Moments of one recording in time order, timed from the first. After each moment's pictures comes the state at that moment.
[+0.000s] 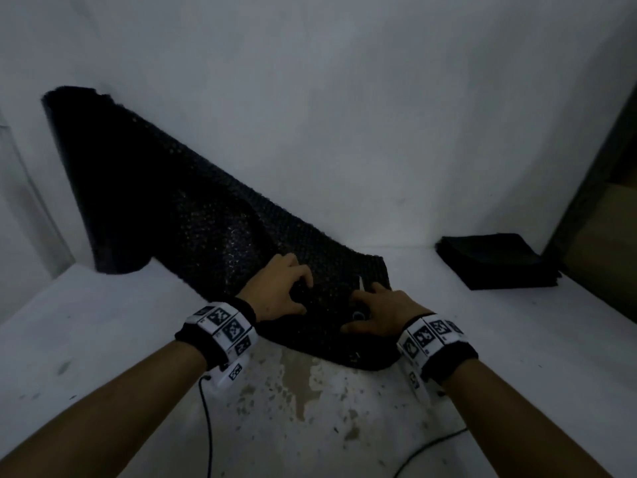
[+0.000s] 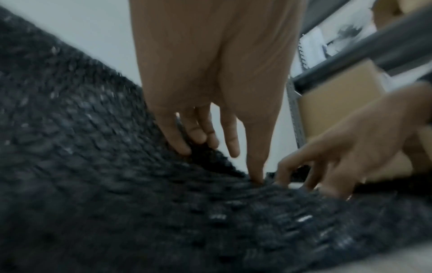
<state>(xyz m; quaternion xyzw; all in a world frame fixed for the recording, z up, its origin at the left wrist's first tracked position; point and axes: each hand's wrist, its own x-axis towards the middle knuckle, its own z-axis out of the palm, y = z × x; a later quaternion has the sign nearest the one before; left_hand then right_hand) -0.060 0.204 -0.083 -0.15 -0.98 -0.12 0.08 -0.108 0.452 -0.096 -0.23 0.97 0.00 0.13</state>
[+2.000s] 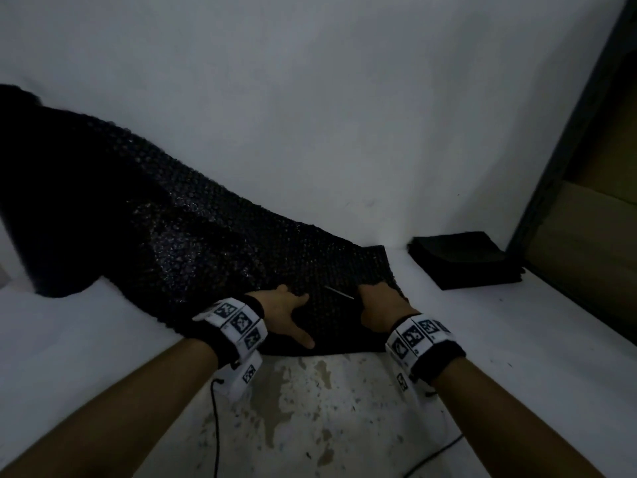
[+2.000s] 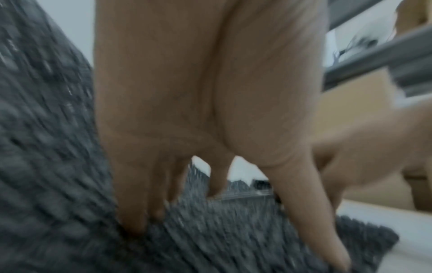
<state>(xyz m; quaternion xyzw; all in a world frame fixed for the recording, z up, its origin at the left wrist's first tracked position) -0.092 0.258 -0.074 -0.09 -0.97 -0.02 -0.23 -0.128 0.476 -0.091 -0.13 0.99 -0.01 0.08</state>
